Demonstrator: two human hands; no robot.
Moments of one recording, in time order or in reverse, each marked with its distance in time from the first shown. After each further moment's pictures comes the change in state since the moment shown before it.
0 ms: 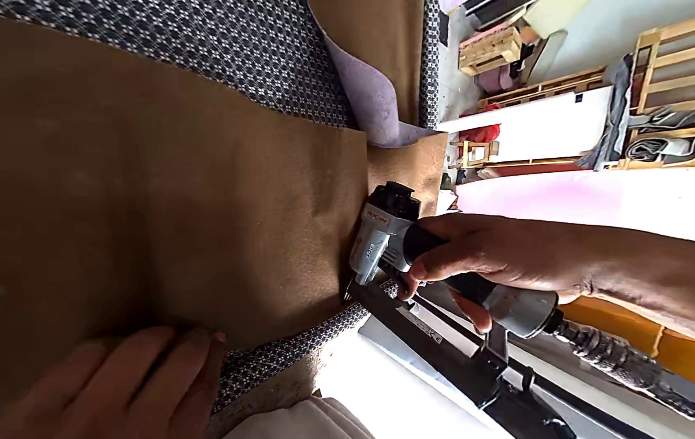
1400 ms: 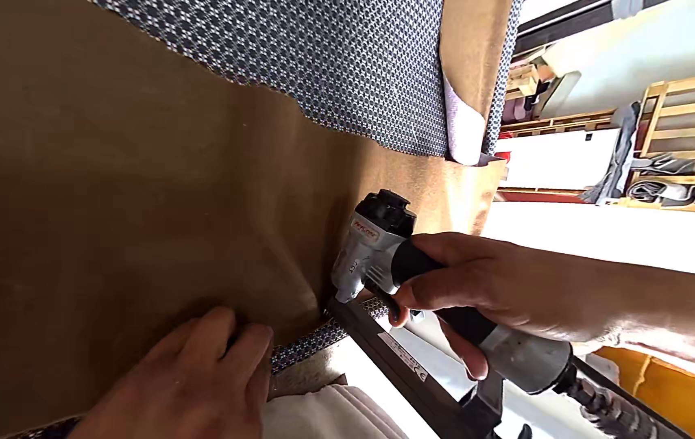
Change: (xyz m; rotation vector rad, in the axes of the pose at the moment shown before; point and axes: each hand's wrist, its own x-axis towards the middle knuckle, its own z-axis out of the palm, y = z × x) left_hand -0.121 -0.053 -0.014 -0.115 0.053 -0.039; right_hand -0.018 -0.114 0.177 -0.009 -0.070 0.014
